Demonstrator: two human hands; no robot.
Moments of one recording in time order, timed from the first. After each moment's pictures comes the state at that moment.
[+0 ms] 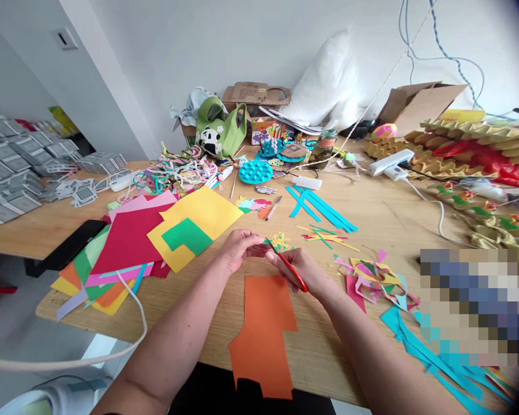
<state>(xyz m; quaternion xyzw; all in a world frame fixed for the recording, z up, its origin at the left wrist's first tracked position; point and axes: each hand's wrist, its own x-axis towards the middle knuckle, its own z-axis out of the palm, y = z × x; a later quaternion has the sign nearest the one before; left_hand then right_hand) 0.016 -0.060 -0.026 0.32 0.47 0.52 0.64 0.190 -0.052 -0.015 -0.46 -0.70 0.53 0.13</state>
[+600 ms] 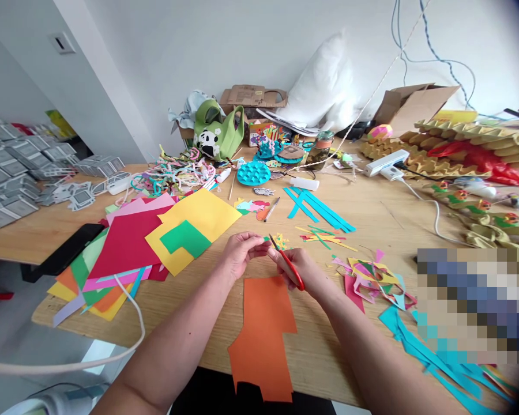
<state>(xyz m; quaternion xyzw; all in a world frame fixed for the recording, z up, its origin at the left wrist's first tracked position) 0.029 -0.062 -0.031 0.26 0.45 0.58 0.63 0.189 -0.048 -0.018 -0.49 -0.67 0.54 0.14</state>
